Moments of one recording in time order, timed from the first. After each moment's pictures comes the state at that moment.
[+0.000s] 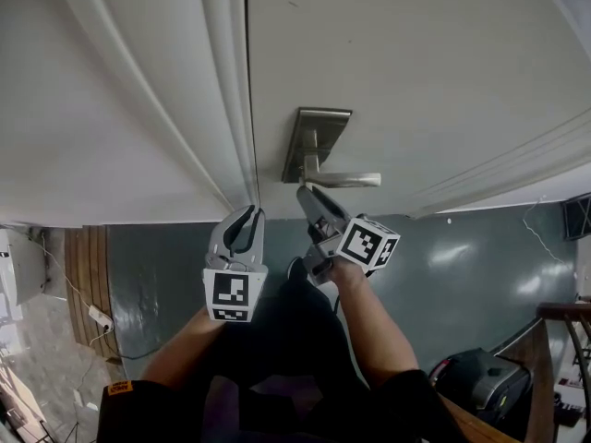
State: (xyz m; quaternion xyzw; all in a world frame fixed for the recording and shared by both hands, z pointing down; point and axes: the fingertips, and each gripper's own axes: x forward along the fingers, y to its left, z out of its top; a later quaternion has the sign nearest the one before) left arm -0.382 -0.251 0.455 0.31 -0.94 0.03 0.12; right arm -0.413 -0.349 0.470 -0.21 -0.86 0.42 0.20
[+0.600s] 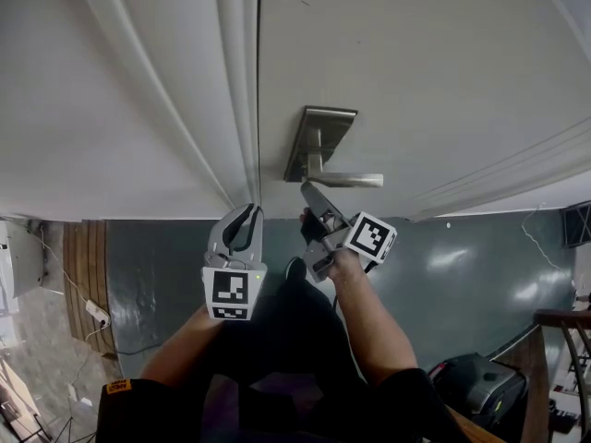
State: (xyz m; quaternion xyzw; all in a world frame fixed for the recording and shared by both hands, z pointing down) left arm -0.381 -0.244 0.454 0.29 -0.95 0.03 0.12; right arm -0.418 -0.346 0.468 -0.23 -0.79 0.53 0.19
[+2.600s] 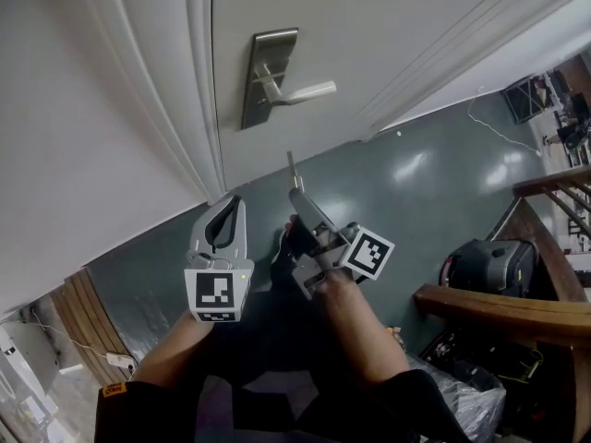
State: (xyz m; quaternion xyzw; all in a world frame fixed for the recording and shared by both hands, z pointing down) left arm -0.283 -0.214 0.416 0.47 -0.88 0.00 0.10; right arm -0.244 -0.305 0.410 -0.08 -0.82 0.56 0.05
